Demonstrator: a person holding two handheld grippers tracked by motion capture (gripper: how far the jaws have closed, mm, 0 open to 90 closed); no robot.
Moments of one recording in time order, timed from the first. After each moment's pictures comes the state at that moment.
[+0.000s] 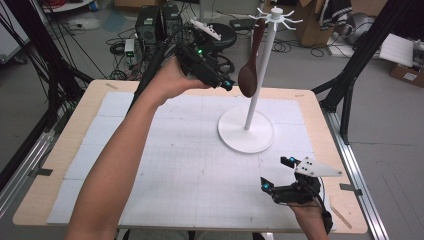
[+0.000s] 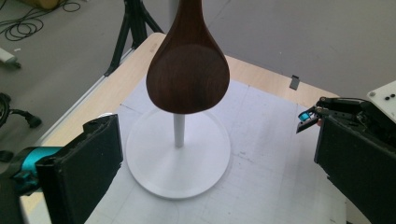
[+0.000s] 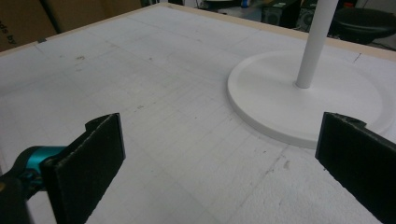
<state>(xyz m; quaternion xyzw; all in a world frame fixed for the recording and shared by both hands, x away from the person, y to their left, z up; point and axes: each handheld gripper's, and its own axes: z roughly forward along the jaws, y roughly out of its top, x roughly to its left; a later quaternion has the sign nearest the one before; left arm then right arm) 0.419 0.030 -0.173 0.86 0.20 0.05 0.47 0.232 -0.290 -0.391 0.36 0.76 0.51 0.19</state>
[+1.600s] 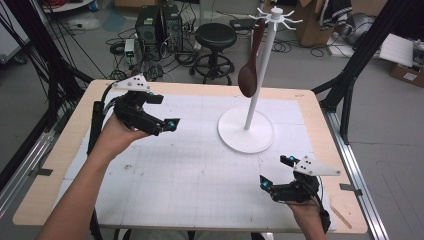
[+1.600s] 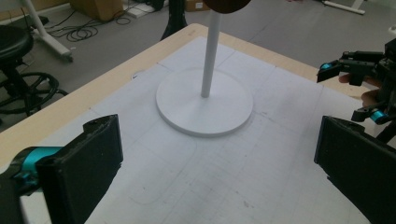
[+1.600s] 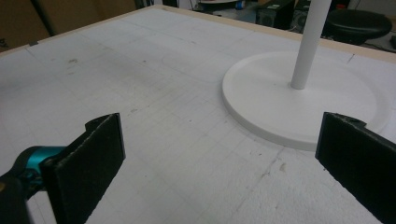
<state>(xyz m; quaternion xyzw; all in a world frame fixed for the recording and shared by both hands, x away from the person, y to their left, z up) 0.342 0.153 -0.262 0.81 0.26 0.11 0.51 0.236 -0.289 -0.394 0.36 0.75 0.52 0.20</state>
